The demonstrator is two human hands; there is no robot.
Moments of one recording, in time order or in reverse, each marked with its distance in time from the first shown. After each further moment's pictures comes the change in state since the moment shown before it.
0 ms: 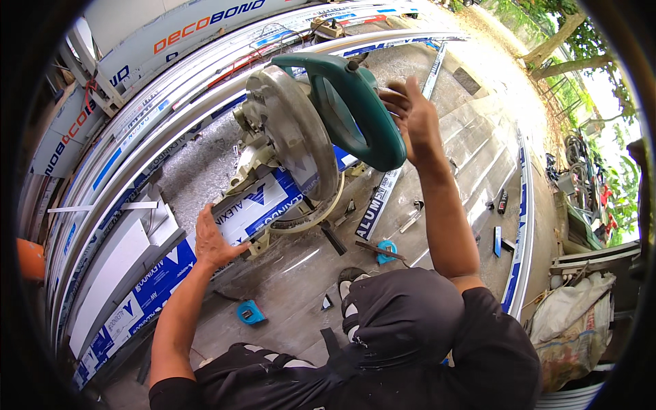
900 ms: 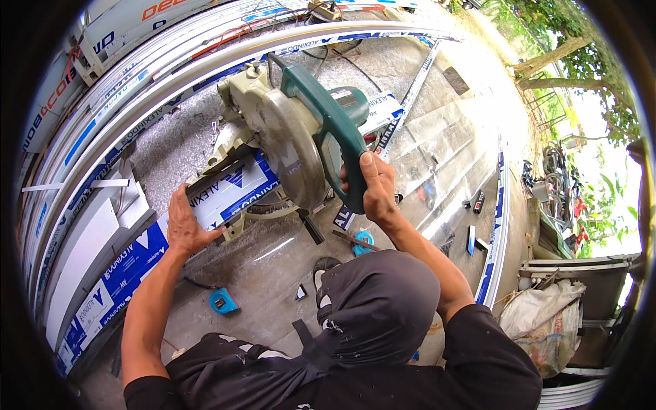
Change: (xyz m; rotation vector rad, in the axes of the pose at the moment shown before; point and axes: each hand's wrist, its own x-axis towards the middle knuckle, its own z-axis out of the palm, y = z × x) left_hand 0.000 -0.002 0.002 -0.030 -0.007 -0.023; right_hand -0.116 0.063 0.004 -0.320 -0.126 0.119
